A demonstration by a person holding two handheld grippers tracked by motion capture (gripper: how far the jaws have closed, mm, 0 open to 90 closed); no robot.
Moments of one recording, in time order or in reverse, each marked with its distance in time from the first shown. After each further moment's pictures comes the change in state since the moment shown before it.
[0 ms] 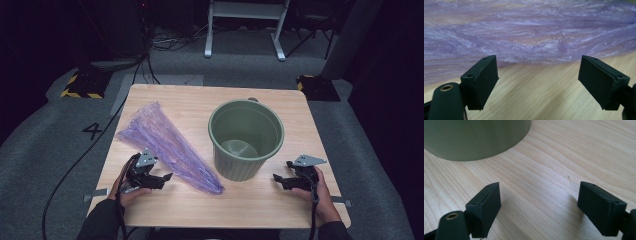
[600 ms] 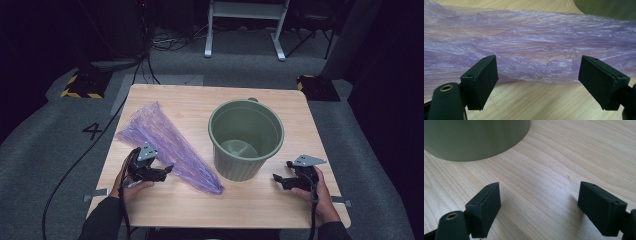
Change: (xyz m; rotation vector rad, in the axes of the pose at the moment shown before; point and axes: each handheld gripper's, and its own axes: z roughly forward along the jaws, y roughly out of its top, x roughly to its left) left arm 0.005 0.015 0.004 -0.025 0.074 -0.027; right arm 0.001 0.000 0.000 0.000 -0.004 0.003
